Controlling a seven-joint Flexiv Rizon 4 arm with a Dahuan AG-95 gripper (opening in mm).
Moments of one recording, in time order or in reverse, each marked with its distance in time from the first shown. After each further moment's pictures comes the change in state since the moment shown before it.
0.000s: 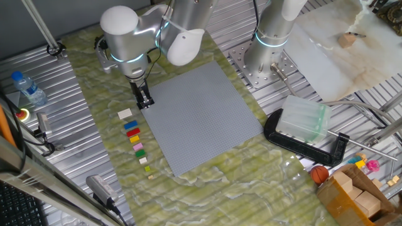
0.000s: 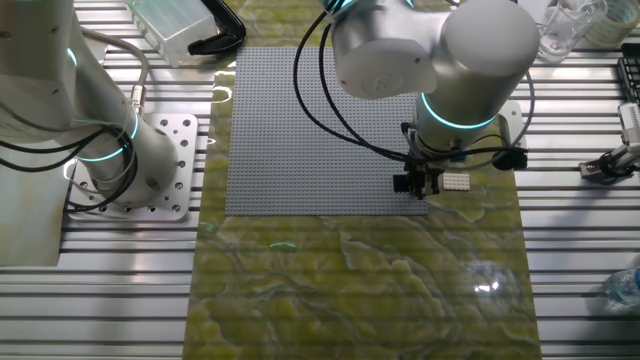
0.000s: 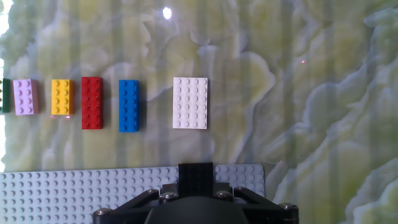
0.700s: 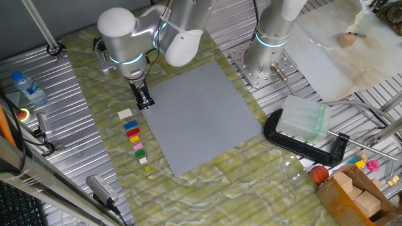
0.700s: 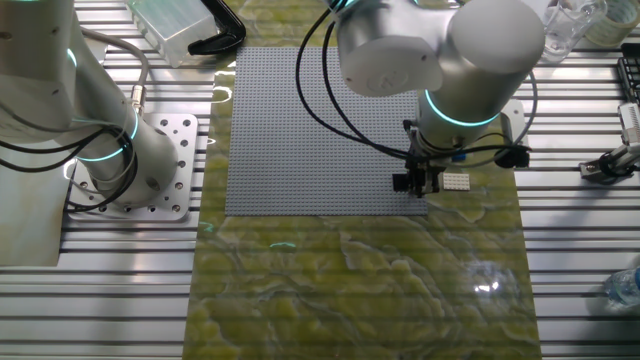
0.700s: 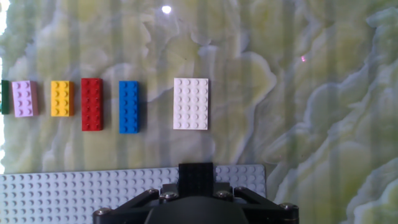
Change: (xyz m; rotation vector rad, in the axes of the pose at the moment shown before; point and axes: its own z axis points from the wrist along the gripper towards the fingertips) arm 0.001 0.002 0.000 0.004 0.019 0.006
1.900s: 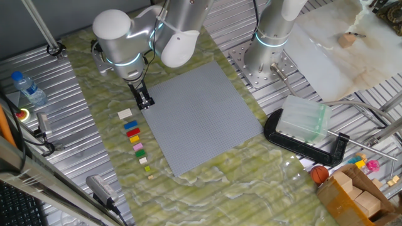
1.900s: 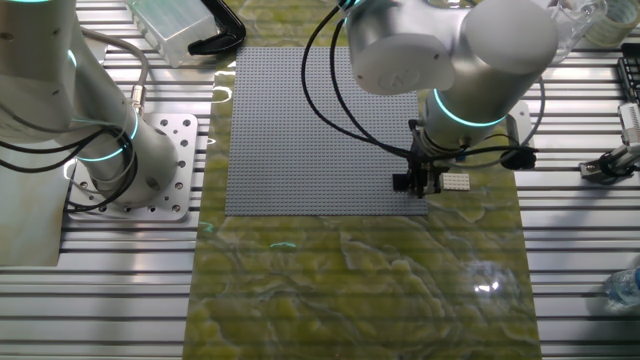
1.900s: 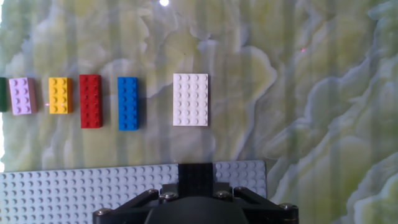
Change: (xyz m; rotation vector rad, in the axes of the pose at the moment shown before) arm 0.000 -0.001 0.000 -0.007 0.031 0.006
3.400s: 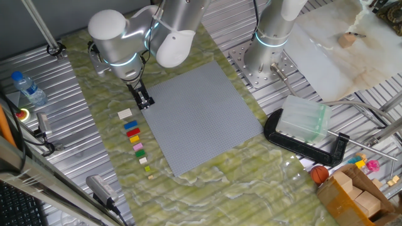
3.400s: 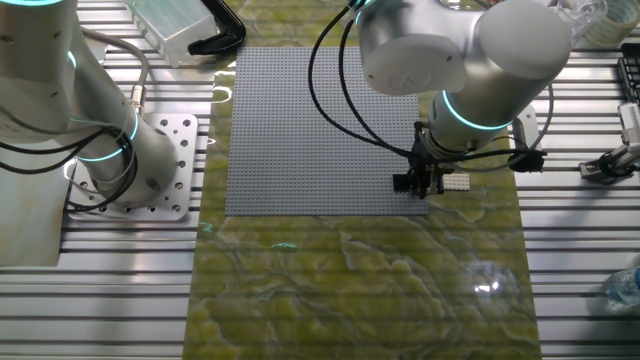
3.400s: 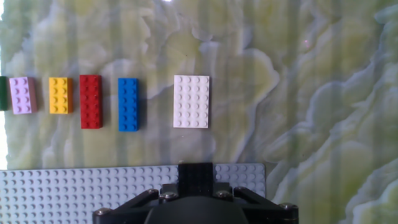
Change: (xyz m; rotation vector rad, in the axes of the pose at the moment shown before) arm -0.001 -0.001 -0.001 -0.013 0.036 -0.016
